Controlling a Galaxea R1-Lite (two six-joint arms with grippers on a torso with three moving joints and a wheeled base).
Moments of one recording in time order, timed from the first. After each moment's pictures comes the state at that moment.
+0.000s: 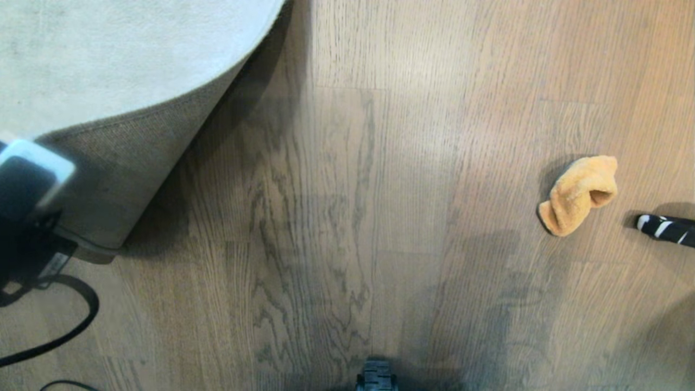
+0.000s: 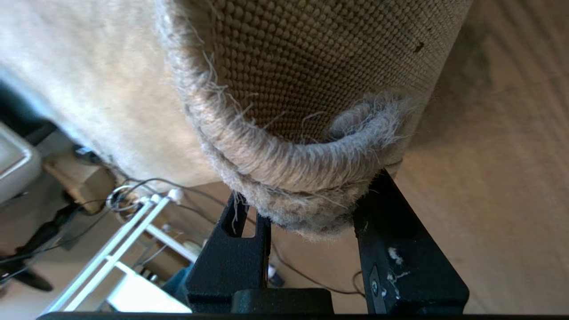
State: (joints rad) left arm -0.28 1.05 -0.58 -0.38 0.76 0.76; right arm -0.06 0.27 0.00 -0.05 -0.02 0.02
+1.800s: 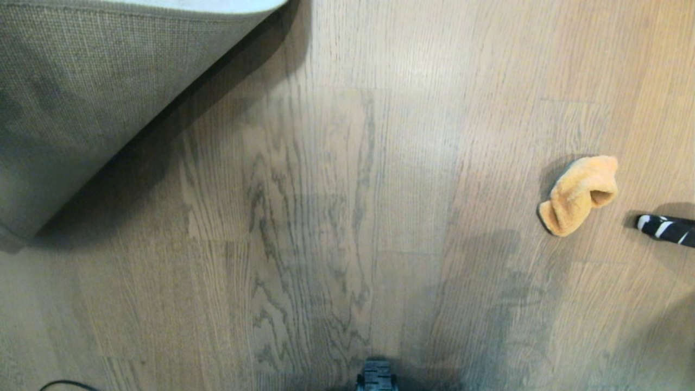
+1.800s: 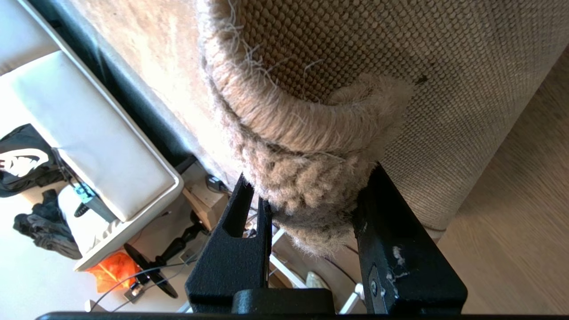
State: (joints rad) left arm -0.24 0.98 -0.85 -0.44 0.76 1.19; right arm -0.06 0.27 0.00 -0.05 -0.02 0.02
